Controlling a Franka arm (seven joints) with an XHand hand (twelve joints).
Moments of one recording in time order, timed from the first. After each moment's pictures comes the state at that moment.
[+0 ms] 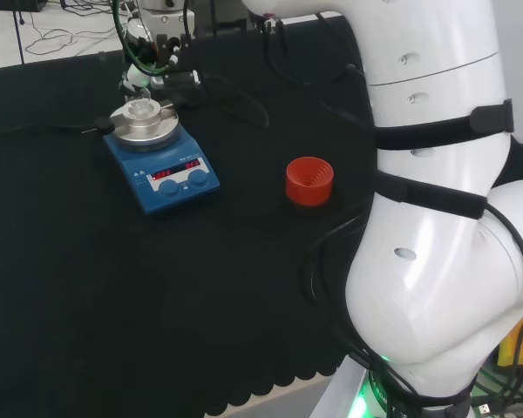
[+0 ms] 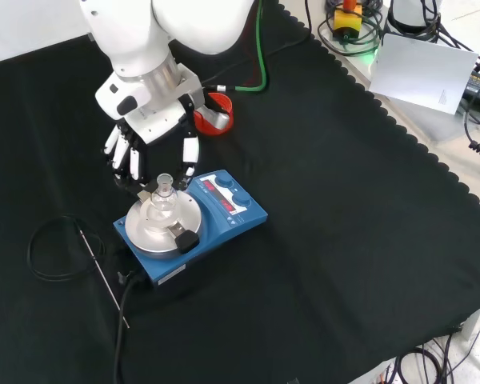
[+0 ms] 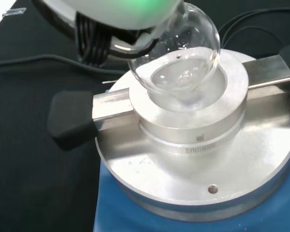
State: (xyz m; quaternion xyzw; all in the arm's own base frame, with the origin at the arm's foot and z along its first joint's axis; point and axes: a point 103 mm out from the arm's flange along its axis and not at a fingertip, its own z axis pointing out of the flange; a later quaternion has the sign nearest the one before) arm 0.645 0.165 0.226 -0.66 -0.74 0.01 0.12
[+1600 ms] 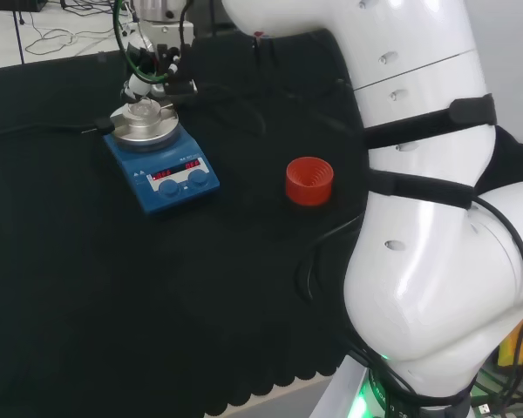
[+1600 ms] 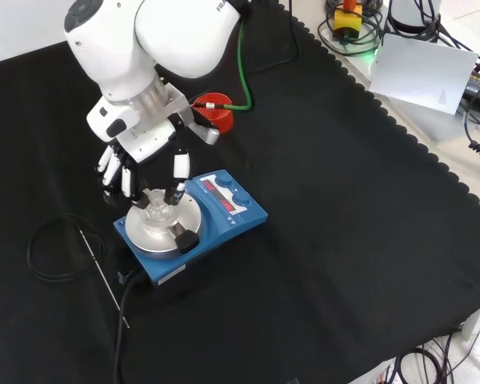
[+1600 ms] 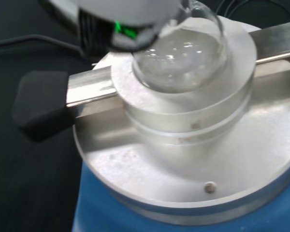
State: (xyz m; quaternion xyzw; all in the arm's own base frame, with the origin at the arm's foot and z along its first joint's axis) arm 0.665 0.159 0.196 -0.66 -0.74 0.02 0.14
